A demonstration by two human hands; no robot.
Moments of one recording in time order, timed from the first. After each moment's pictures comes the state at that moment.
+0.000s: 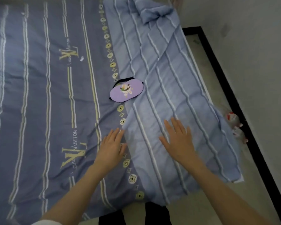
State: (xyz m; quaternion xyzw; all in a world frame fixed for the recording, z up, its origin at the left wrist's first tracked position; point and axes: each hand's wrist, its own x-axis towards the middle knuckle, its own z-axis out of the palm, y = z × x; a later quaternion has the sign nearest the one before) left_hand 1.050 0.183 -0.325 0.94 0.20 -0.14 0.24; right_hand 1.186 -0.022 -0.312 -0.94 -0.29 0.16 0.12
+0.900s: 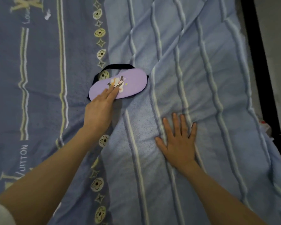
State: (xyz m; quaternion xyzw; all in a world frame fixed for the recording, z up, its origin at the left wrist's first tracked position) left_hand 1.248 0.276 -0.461 0.96 0.25 0.02 0.14; right_hand 1.316 0.029 -0.527 -0.93 -0.36 0.06 0.03
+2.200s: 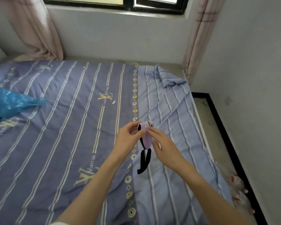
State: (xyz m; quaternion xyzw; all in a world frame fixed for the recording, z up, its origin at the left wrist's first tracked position) left_hand 1.091 0.179 -0.099 0.66 0.30 0.20 0.66; right_hand 1.183 0.057 -0.118 -0.79 -0.46 0.18 0.36
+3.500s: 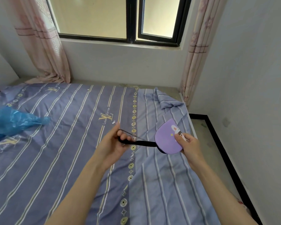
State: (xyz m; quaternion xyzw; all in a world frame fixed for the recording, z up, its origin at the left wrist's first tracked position) left_hand 1.085 0.205 -0.056 0.34 0.21 0.19 0.90; right_hand 1.258 0.025 -0.079 -0.71 -0.14 0.22 0.66
